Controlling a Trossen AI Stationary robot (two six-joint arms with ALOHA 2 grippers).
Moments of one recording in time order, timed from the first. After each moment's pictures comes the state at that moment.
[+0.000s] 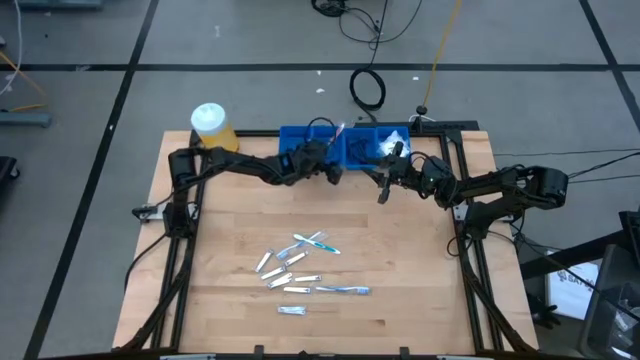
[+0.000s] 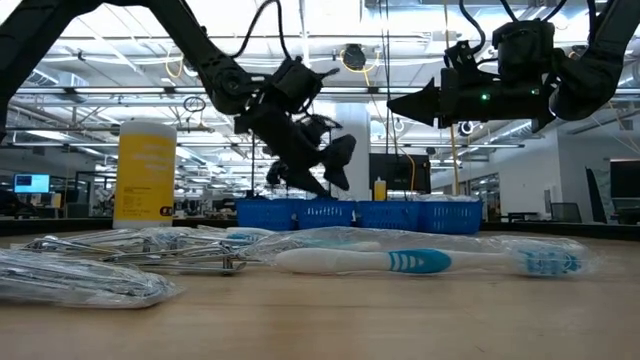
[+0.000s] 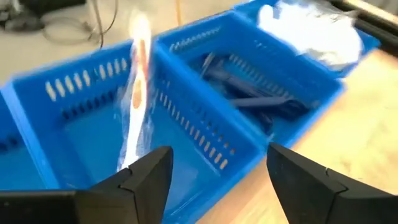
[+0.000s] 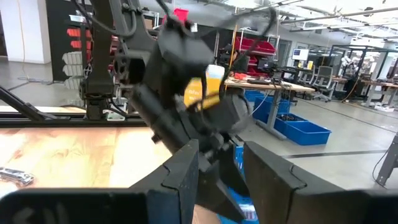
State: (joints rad) left arm 0.34 1.98 1.15 0.29 -0.30 -0.34; right arm -0.43 1.36 0.30 1.17 -0.13 -0.11
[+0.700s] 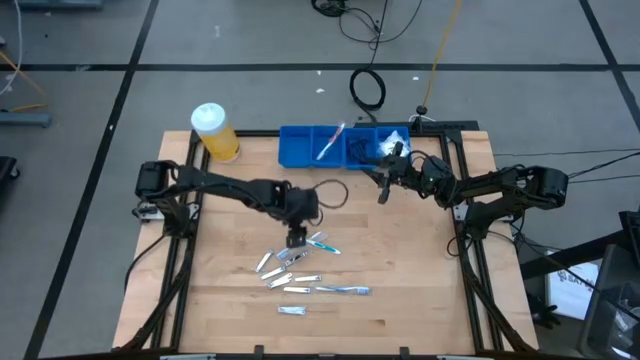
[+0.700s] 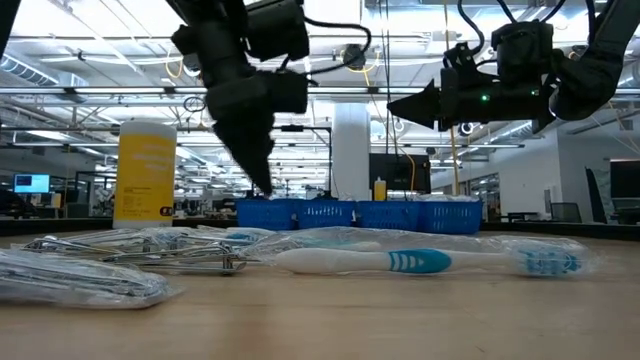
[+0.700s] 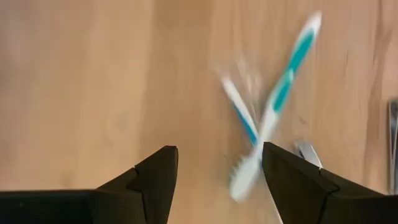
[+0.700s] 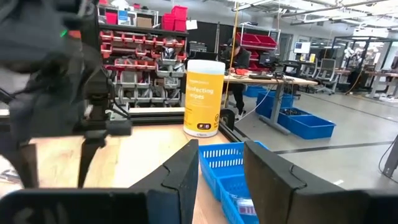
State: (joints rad) left arm 0.02 1.75 1.15 -0.56 0.05 -0.09; right arm -0.43 1.36 0.30 1.16 -0.13 -0.07
